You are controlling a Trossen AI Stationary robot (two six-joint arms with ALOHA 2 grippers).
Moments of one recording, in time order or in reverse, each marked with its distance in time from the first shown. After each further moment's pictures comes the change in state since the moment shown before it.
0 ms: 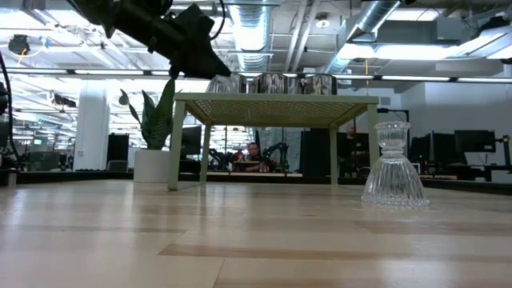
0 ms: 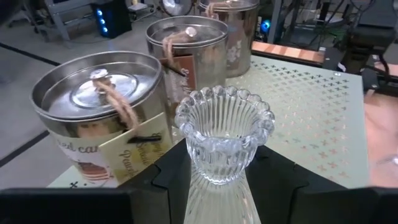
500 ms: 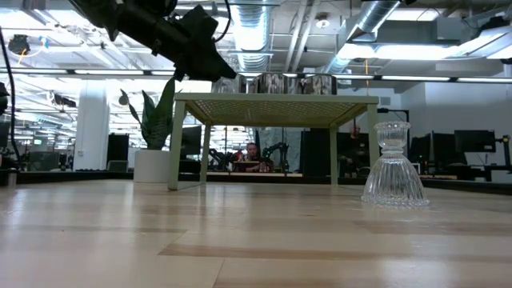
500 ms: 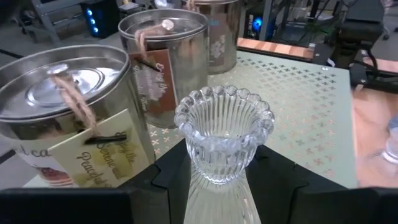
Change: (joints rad) left arm -0.027 0.047 -0.001 0.041 0.002 -0.001; right arm 0.000 0.000 0.000 0.000 0.000 0.000
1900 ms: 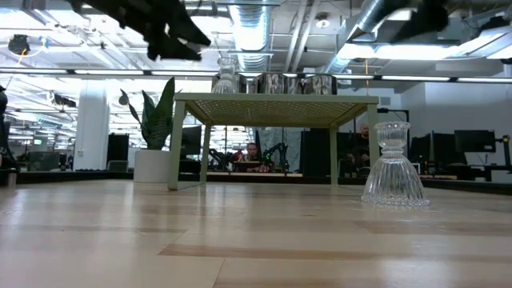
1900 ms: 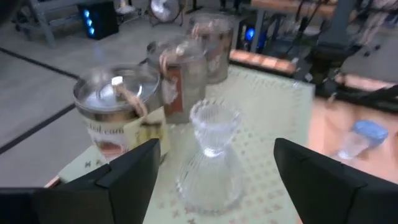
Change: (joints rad) left arm -0.030 -0.292 0.001 -0.272 -0.005 -0.057; right arm 0.014 0.002 0.001 -0.538 -0.066 0.343
